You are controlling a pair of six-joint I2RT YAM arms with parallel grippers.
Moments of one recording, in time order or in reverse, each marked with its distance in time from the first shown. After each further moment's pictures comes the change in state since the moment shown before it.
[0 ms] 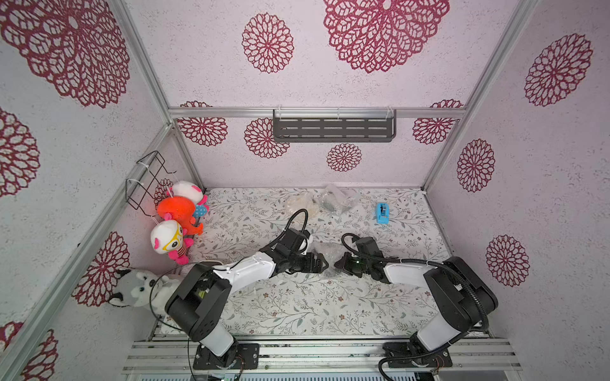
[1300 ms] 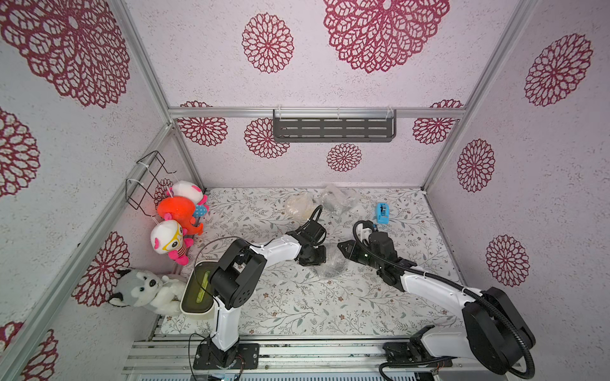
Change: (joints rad) left arm -0.052 0.409 0.355 -0.271 -0.194 -0.056; right arm 0.002 -0.251 0.034 0.040 0.100 -0.077
